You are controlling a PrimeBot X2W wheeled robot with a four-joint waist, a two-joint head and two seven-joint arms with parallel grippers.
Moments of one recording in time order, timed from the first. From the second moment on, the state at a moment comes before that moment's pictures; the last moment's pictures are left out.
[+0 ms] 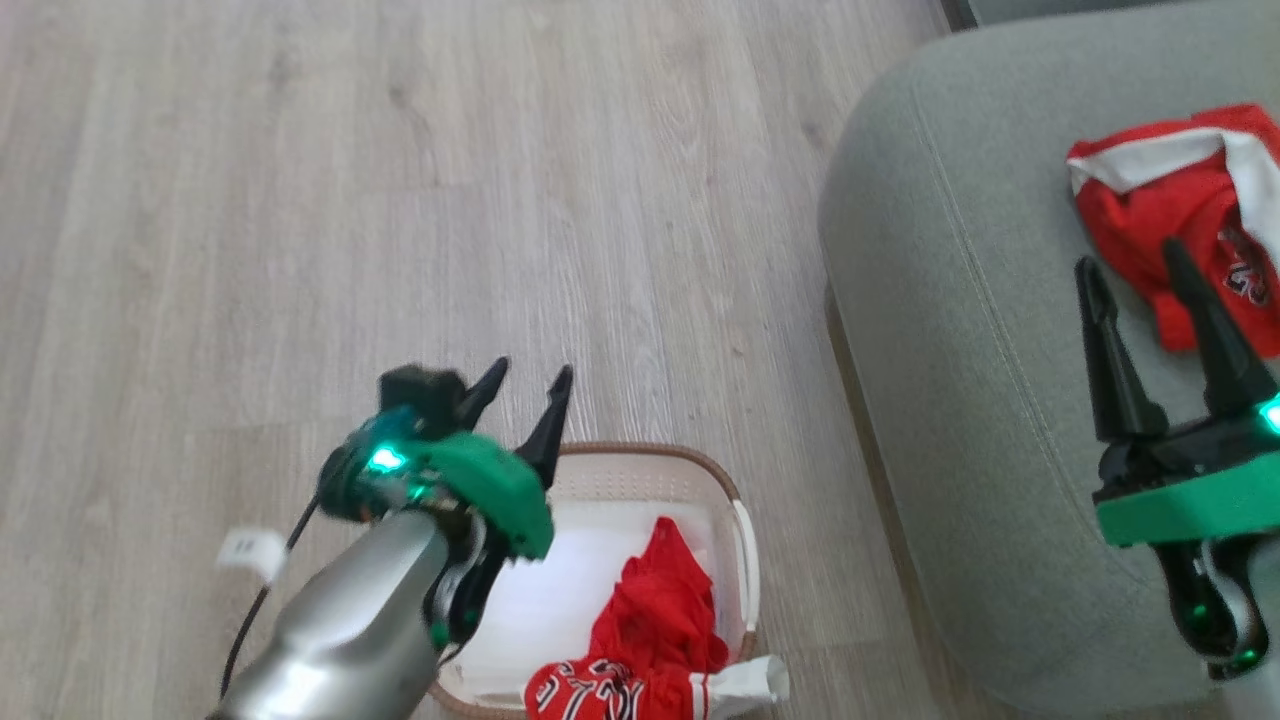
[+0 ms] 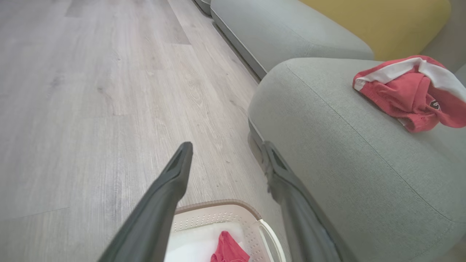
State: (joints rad) left arm -0.58 0.16 -0.88 0.72 -0.84 0.07 -0.25; right arm -0.13 -0.39 0.09 -0.04 0.50 0.13 -0.26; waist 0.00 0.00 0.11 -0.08
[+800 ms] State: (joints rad) left arm -0.02 0.31 -0.43 -0.01 -0.43 0.27 -0.25; right arm 0.00 -0.33 0.04 0.01 0.47 0.13 -0.26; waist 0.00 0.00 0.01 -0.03
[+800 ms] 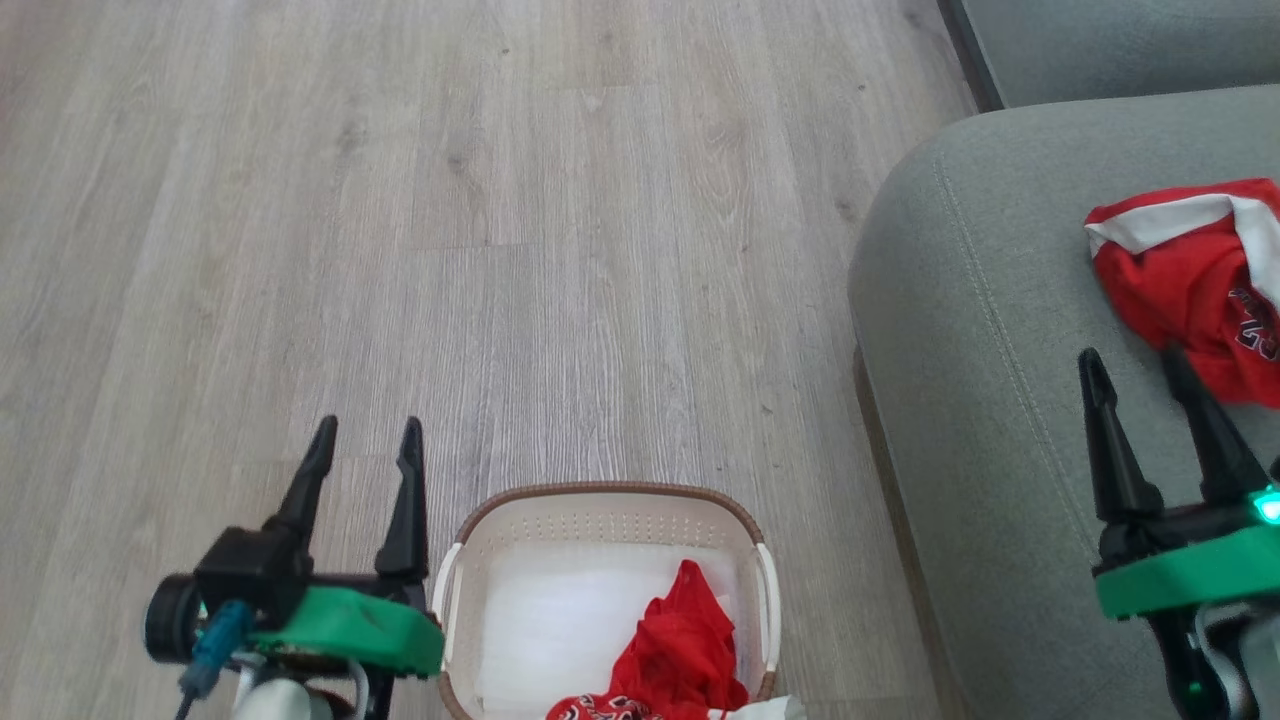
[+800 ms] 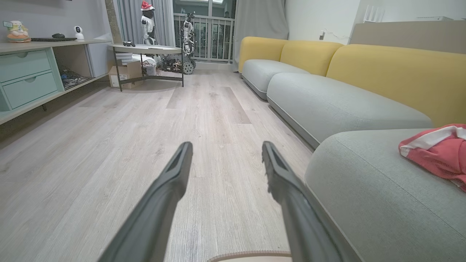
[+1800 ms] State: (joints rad) left arm 0.01 0.21 -0.35 0.01 -0.33 0.19 -0.25; right arm 0.03 -0.32 0.05 0.02 0.47 0.13 -0.26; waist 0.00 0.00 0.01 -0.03
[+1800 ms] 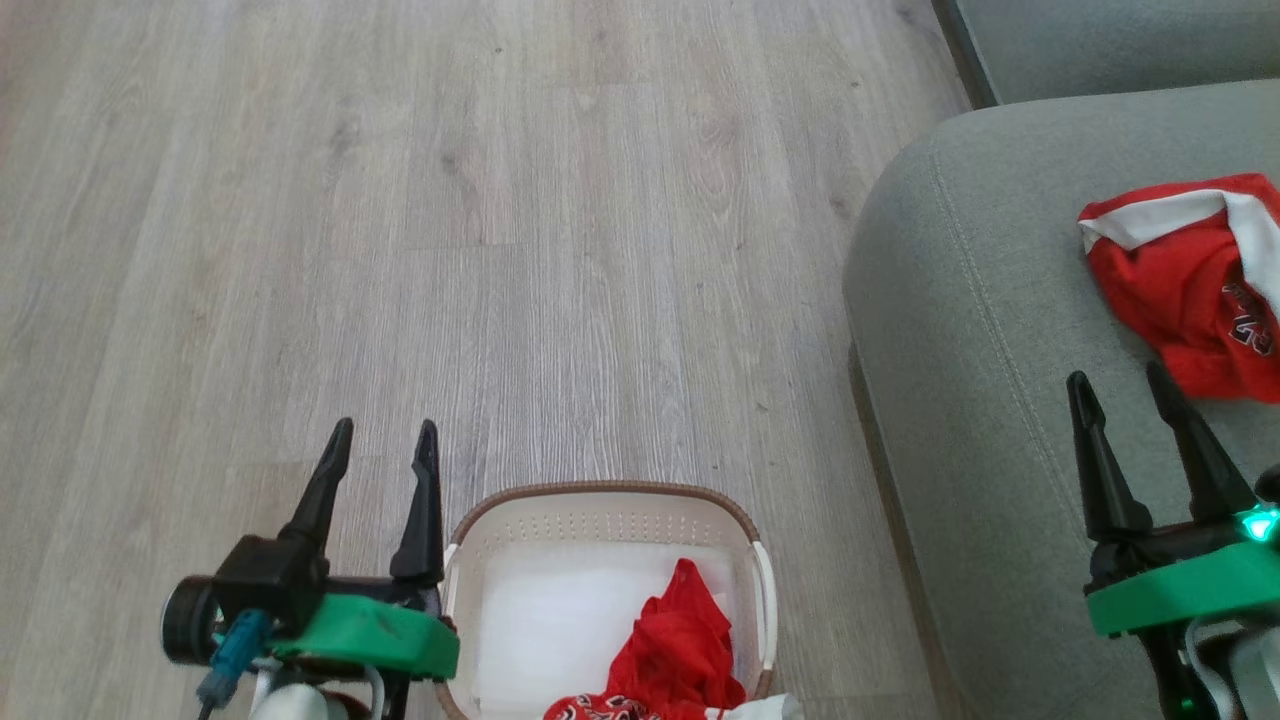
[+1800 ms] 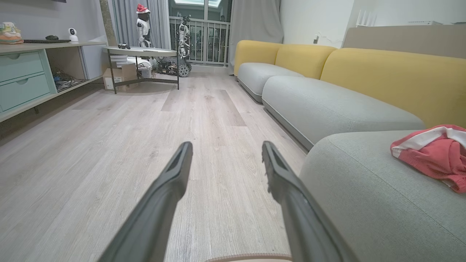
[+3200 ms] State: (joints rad) left arm -0.42 0.05 -0.44 0.67 -0.36 0.08 -0.25; right arm -0.33 -0.44 0.06 -0.10 0.58 0.13 -0.26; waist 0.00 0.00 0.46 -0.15
